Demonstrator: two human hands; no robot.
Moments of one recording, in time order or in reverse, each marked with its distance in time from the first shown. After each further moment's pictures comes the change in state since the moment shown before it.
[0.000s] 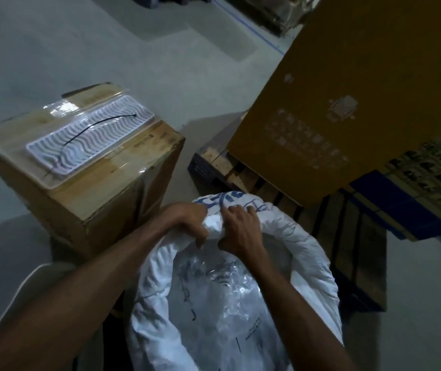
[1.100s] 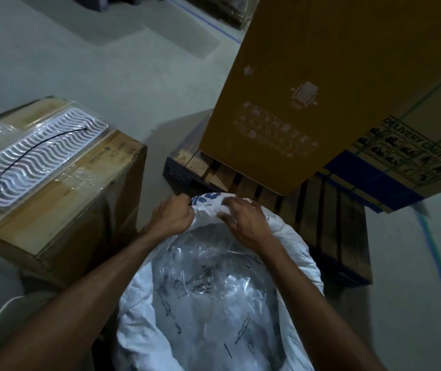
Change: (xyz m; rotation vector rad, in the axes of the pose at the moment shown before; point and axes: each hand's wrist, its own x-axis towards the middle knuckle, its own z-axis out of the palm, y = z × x) left_hand 0.043 0.016 0.014 -0.252 0.547 -0.049; right_hand 0.000 0.081 0.012 0.348 0.135 0.090
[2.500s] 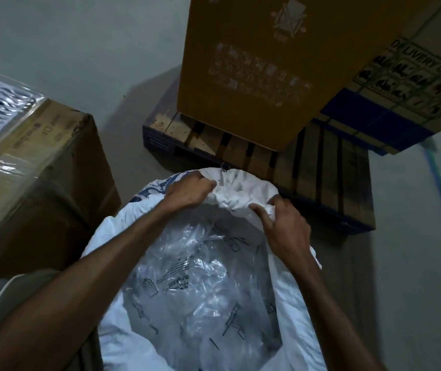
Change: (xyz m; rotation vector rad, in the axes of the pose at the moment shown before) left_hand 0.032 0.078 0.056 0.075 -0.277 0.017; right_hand -0.099 0.072 0.005 -0.019 0.163 0.553
